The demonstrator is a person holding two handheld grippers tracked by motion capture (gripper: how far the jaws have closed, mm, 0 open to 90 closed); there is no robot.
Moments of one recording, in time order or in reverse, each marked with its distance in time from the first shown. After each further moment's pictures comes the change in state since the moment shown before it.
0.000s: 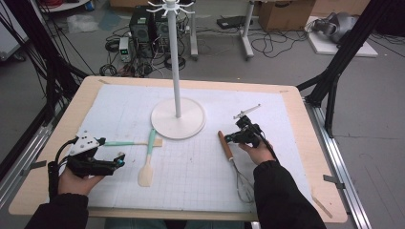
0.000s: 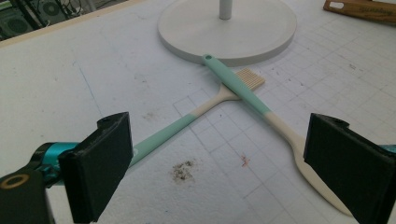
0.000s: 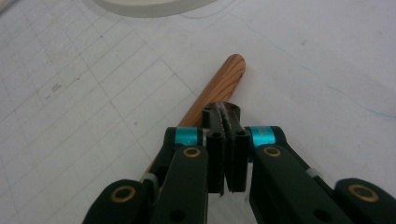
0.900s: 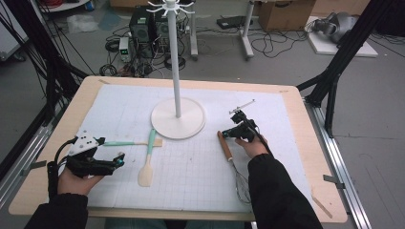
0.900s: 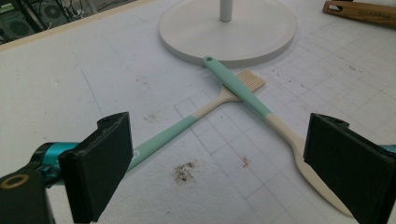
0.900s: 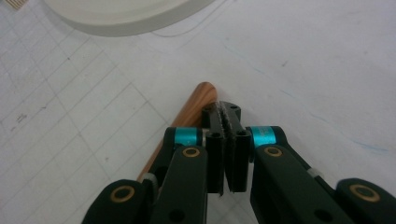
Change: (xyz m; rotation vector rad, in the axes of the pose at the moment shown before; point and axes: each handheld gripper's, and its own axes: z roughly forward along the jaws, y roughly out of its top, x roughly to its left) left arm 0.000 0.000 -0.001 -0.011 0.004 0.001; right arm -0.010 0.017 0.017 0.026 -0.035 0.038
